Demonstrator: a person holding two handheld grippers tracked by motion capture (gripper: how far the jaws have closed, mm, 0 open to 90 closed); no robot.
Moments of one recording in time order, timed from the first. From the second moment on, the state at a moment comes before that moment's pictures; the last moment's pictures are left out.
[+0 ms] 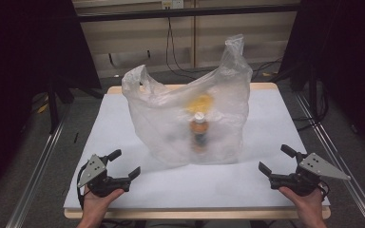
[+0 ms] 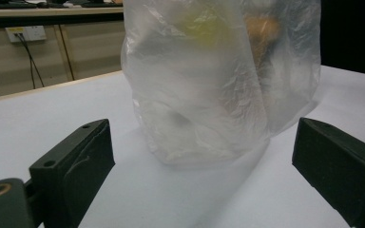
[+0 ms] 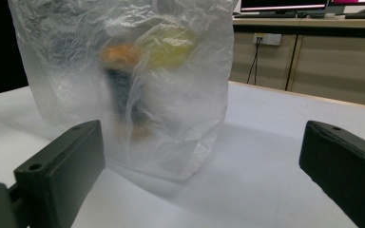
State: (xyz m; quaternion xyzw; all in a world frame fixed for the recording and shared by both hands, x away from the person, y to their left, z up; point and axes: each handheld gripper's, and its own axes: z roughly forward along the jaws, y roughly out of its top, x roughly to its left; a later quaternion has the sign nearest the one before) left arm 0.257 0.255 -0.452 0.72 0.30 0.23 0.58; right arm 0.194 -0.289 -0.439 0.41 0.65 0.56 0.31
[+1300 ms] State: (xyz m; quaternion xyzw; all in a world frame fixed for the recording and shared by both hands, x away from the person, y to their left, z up) left arm 0.261 0.231 -0.439 0.77 0.24 0.12 0.58; right arm 0.215 -0.266 -0.437 0.35 0.71 0.57 0.19
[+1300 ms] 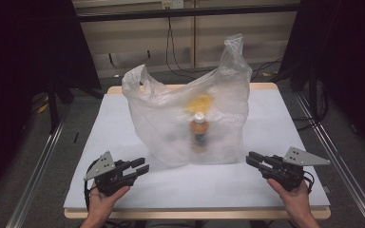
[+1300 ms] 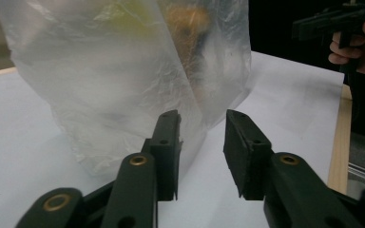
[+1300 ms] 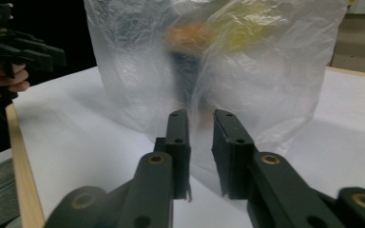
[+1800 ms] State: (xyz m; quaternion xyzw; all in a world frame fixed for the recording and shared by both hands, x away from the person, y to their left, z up) left arm 0.272 0.199 -0.420 0.79 0.20 0.05 0.57; right arm 0.233 -0.252 -0.415 0.34 0.73 0.58 0.14
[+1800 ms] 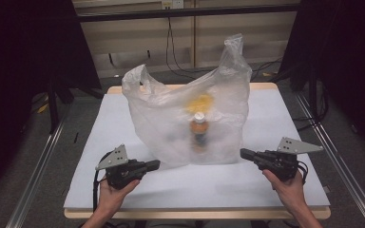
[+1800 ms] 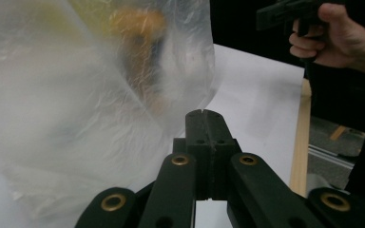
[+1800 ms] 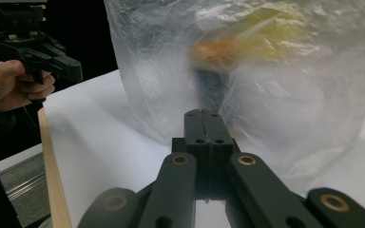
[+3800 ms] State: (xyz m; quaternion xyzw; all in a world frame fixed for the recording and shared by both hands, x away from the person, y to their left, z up) left arm 0.365 0.141 -0.291 0.76 0.17 0.09 0.62; right arm 0.353 -0.179 -0.277 0.29 0.76 0.56 0.17
